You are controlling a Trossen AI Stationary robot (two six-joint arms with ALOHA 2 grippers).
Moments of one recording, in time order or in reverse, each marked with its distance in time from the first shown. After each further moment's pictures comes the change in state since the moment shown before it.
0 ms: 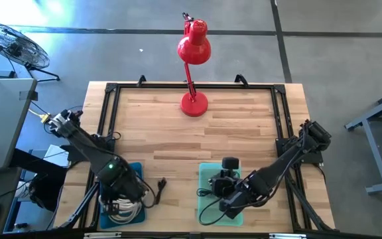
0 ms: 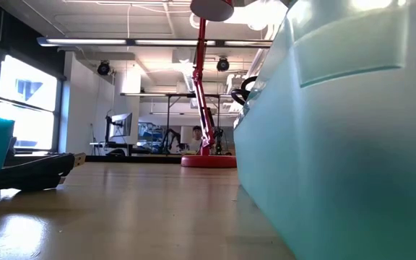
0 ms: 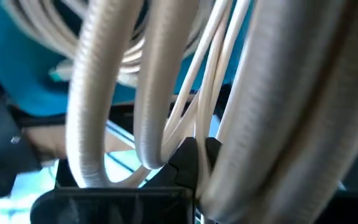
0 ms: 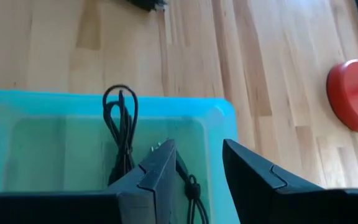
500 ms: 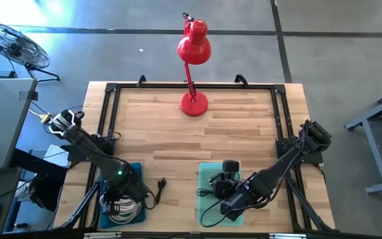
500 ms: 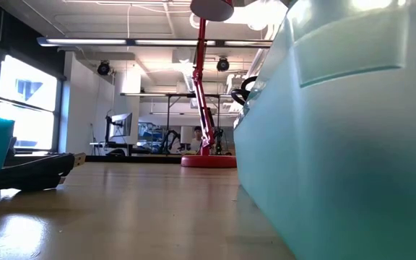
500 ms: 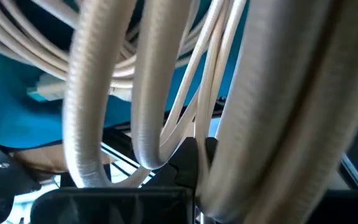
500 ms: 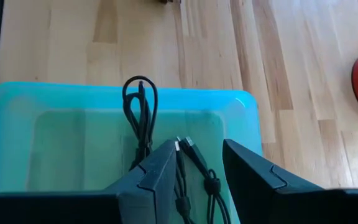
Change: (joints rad) left arm -0.016 0.000 -0.257 0.189 0.079 0.093; right arm 0.012 0.000 -0.035 0.049 -0.045 0.032
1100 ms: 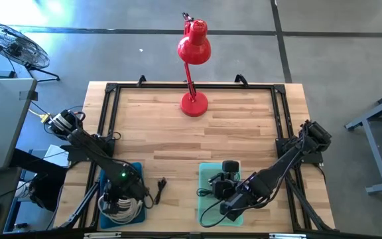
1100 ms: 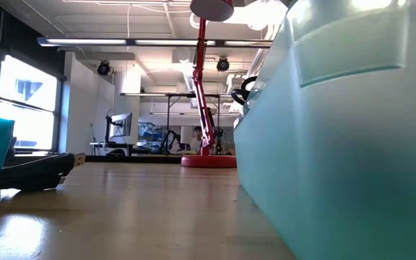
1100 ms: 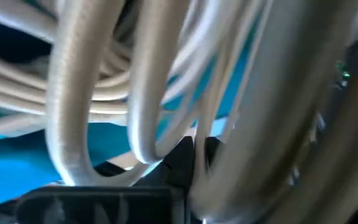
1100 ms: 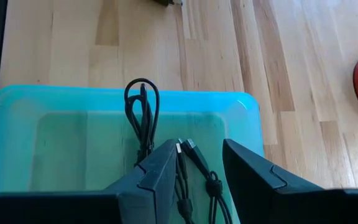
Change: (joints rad) left arm 0.000 -0.001 -0.261 0.255 0.130 0.051; right arm 0.000 0.000 0.000 0.010 -0.001 0.000
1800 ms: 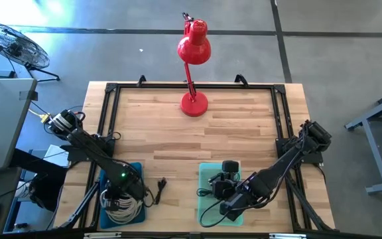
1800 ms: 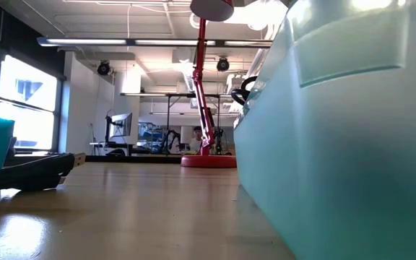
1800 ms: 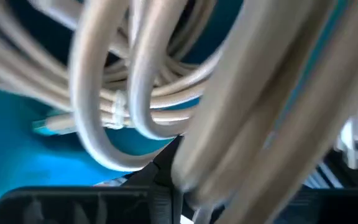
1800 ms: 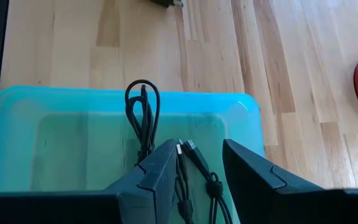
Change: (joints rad) left arm 0.000 0.000 0.015 -0.065 -0.164 0.027; right arm 0.000 0.000 0.000 0.006 0.000 -0.004
